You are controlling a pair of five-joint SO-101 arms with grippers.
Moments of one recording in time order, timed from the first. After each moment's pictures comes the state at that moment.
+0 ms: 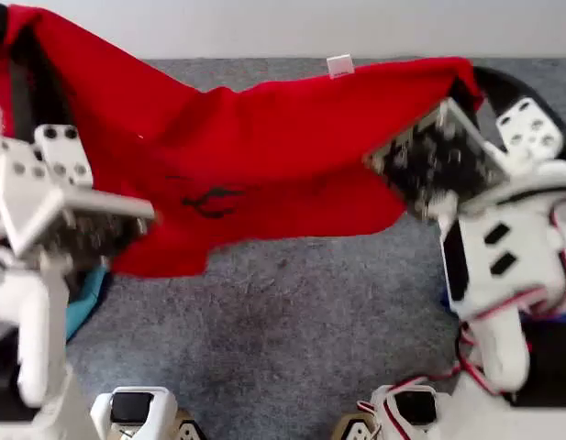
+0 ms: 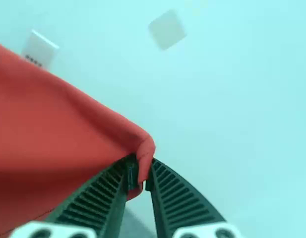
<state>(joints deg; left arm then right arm) -2.9 -48.2 -3.6 47.6 -47.4 -2.6 -38.5 -23.6 71.8 50.9</state>
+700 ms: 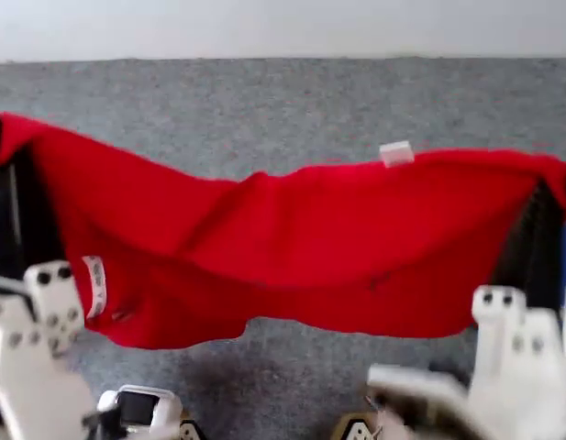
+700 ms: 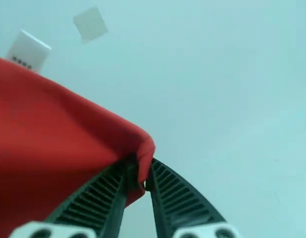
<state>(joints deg) 3.1 -64.4 -3.9 58.4 -61.1 7.6 -58.3 -24.5 77.9 57.5</state>
